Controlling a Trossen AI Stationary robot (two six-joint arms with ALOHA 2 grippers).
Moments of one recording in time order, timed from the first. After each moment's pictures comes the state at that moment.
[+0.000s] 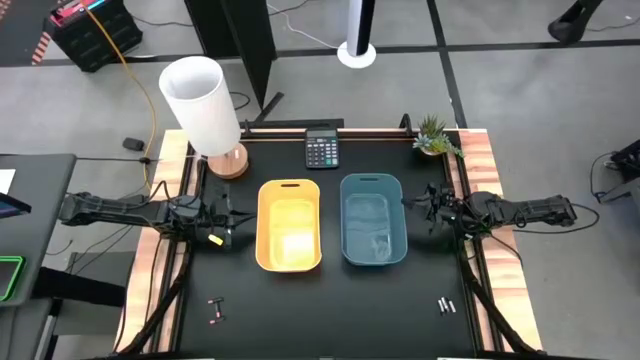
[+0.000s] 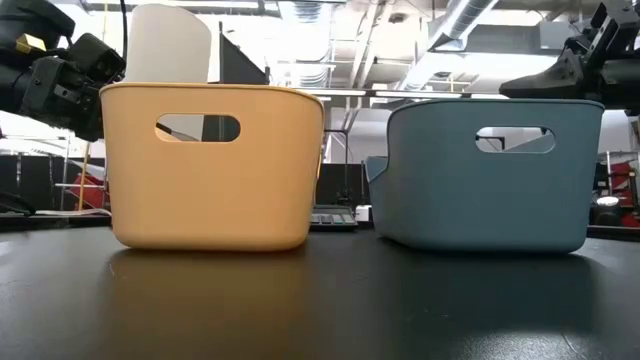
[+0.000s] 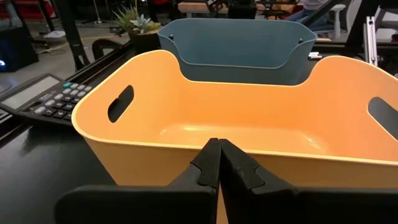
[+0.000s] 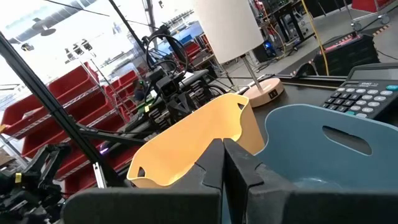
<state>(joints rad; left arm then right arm) -0.04 0.27 0.01 0.06 -0.21 -0.01 0.10 0.00 0.01 0.07 0.33 0.52</state>
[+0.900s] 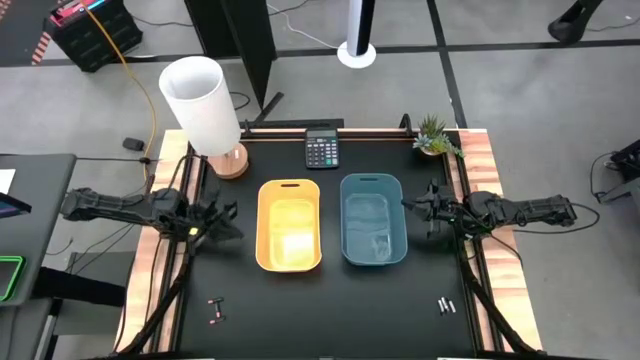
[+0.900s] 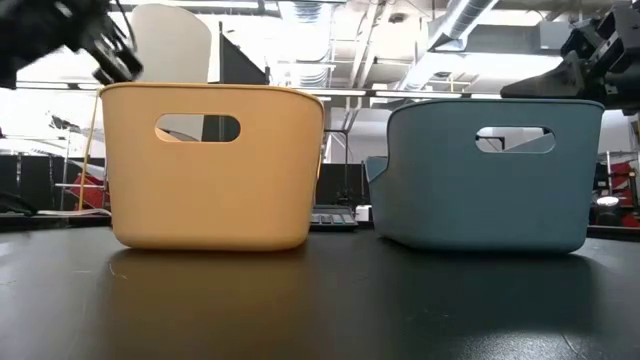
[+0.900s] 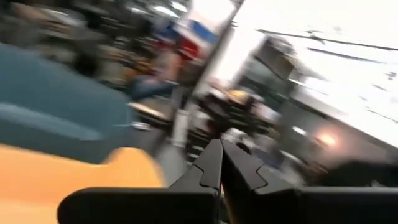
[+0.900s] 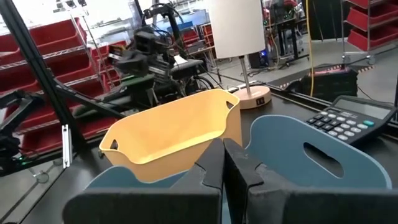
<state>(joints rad) -0.14 0.27 0.14 0.35 0.26 -0.55 0.10 0.00 0.03 0.00 0.32 0.26</state>
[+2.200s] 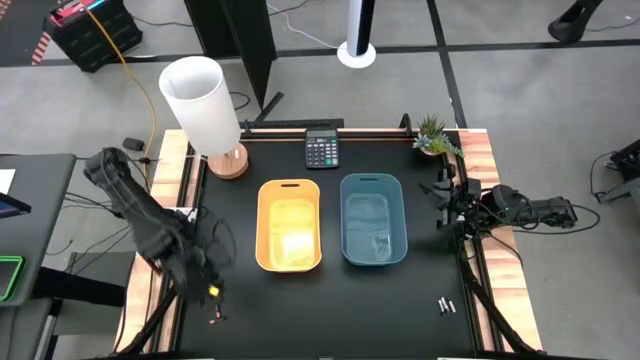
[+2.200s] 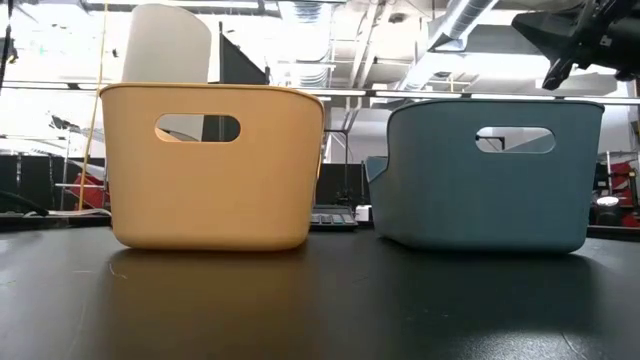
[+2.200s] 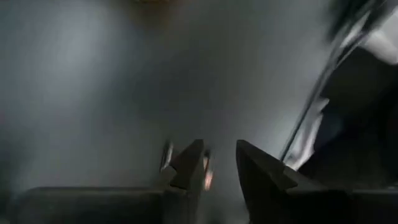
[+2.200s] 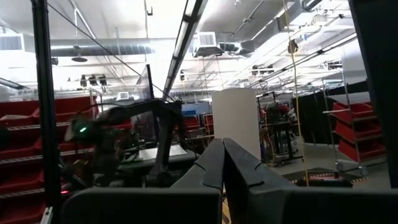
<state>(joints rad) -0.86 1.22 1.02 -0.97 -0.09 -1.36 0.08 0.00 0.03 0.44 0.32 -0.01</state>
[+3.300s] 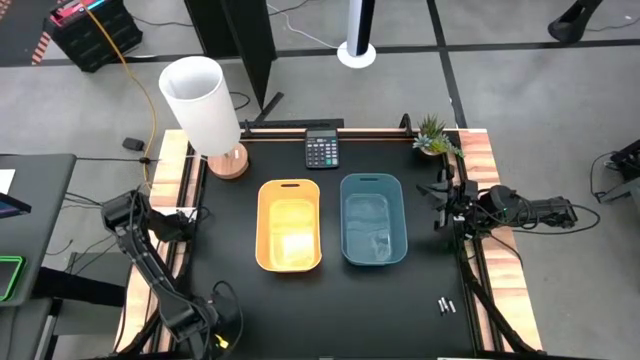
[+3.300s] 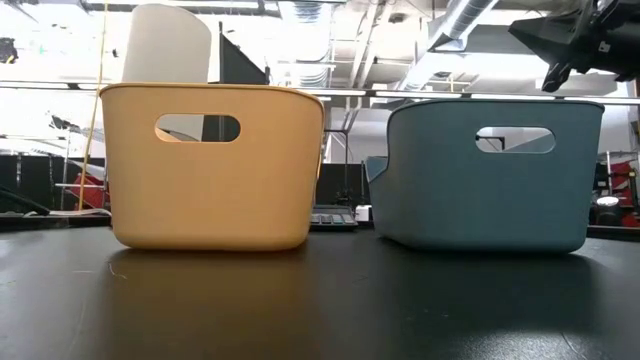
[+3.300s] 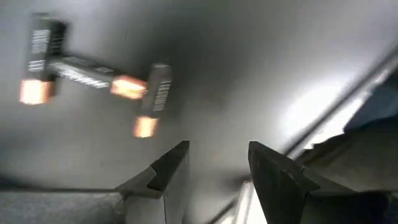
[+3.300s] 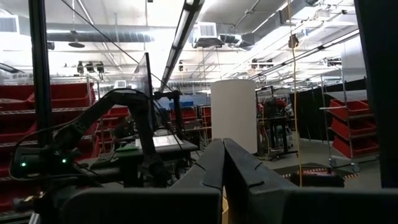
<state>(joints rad) -1.05 1.70 1.09 -0.72 0.07 -1.72 0.08 0.00 0.03 0.40 0.32 -0.04</state>
